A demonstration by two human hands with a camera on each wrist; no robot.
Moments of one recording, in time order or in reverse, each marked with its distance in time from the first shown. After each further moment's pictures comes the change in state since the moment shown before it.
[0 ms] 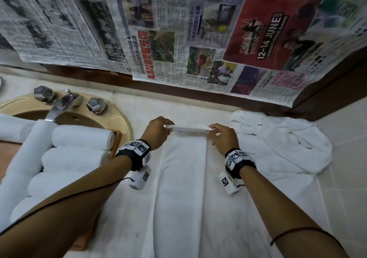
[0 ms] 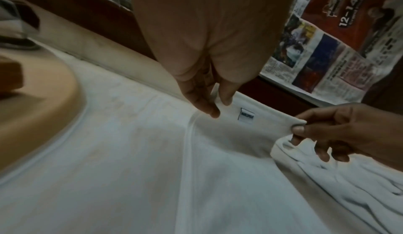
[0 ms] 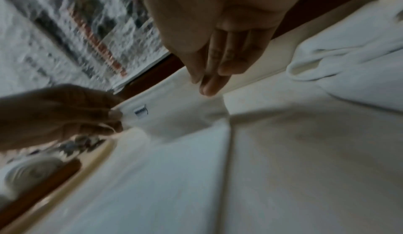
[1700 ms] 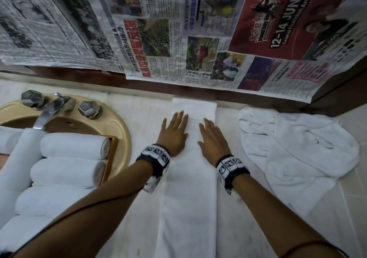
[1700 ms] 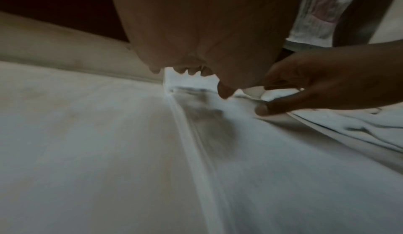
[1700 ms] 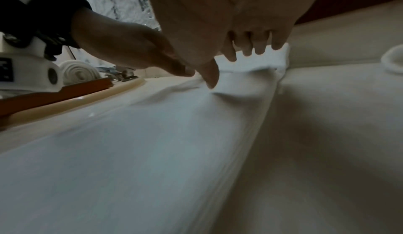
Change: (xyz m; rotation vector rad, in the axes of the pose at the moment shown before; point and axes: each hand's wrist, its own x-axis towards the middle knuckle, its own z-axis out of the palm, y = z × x) left_hand 0.039 -0.008 0.067 0.569 -0.209 0.113; right_hand 0.015 0.009 0.060 -0.611 -0.186 -0.330
